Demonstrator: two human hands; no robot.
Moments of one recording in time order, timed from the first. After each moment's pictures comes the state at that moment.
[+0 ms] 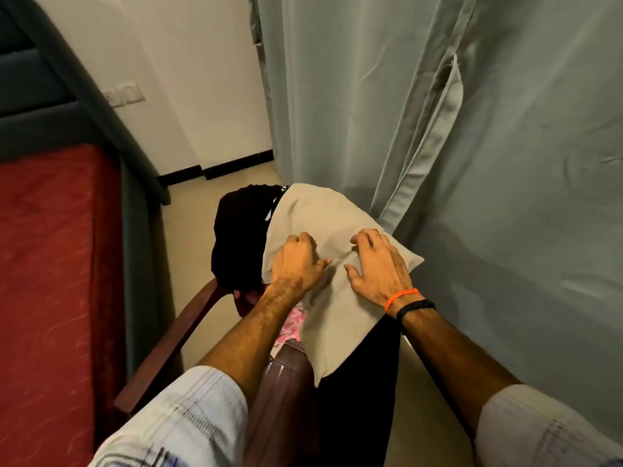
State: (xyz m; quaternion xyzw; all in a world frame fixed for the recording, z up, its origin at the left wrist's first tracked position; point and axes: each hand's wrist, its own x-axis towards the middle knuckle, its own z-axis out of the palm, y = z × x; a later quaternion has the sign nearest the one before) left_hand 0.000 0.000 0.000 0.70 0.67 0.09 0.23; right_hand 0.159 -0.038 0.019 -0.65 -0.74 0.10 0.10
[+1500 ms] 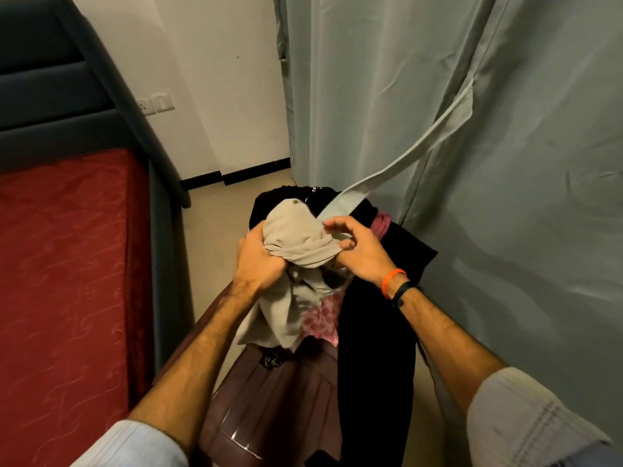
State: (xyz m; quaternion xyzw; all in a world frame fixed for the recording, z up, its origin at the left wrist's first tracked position) left_hand -0.123 -0.043 0.057 0.62 0.60 0.40 0.32; right_hand 0.082 -0.034 0.053 -0.51 -0.60 0.49 0.38
